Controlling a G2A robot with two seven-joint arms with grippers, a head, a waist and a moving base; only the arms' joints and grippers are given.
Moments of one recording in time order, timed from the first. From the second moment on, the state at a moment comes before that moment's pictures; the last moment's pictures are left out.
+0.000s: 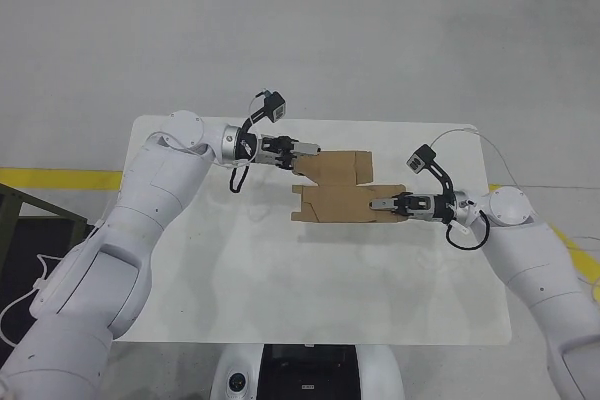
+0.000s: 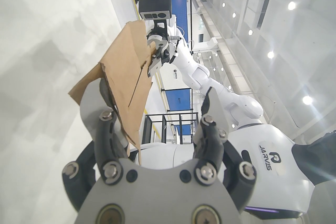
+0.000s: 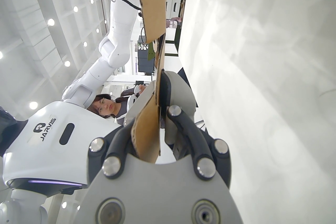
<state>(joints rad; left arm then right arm) 0.47 -1.26 -0.82 -0.70 -0.59 -0.41 -1.41 -0.80 -1.04 0.91 -0.99 0.69 -0.46 1.36</state>
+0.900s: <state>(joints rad) 0.43 -1.30 -0.79 -0.60 -0.54 -0.38 -1.44 -0.79 -1.04 0.91 -0.99 0.68 -0.46 1.36</state>
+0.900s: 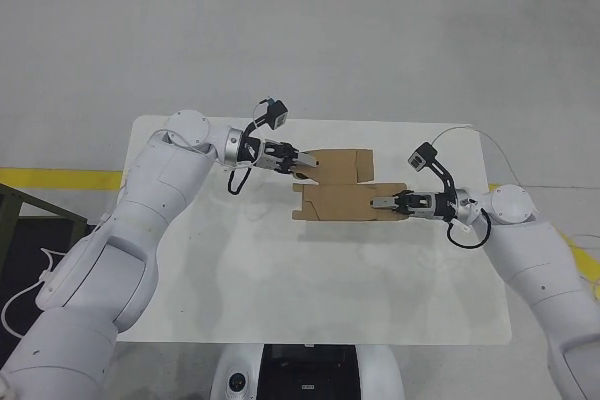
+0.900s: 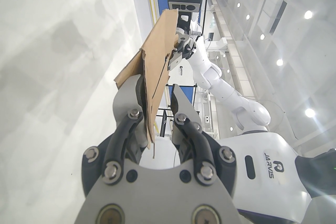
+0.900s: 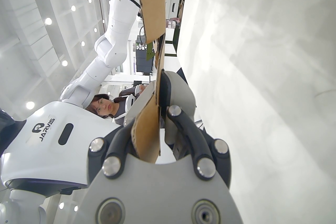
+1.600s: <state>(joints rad) 0.42 -1.31 -0.80 -0.56 -0.54 -0.37 -1.45 -0.79 -1.03 0.91 -0.99 0.67 -0.46 1.36</state>
